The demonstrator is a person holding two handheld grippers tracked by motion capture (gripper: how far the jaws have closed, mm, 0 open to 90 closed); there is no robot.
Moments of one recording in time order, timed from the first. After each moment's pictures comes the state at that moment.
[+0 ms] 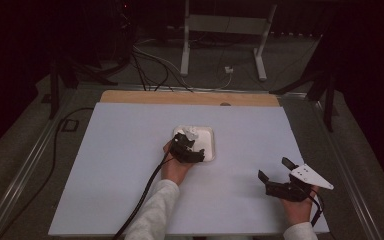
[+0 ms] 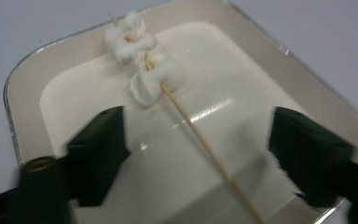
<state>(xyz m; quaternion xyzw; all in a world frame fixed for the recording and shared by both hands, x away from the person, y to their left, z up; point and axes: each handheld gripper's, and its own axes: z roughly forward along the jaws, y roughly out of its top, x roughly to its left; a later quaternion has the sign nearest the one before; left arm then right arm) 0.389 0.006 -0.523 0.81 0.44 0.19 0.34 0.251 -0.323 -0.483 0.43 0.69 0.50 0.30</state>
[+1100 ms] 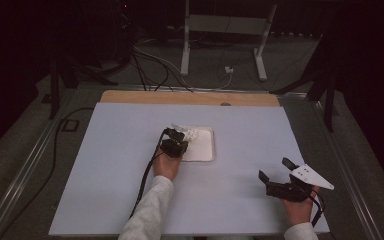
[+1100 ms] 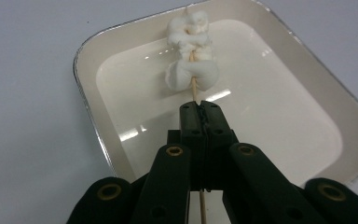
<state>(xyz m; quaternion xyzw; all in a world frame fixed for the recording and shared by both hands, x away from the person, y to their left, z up) 0.396 0.038 -0.503 0.79 0.49 0.15 0.34 0.250 -0.323 -0.484 0.43 0.69 0.50 0.30</state>
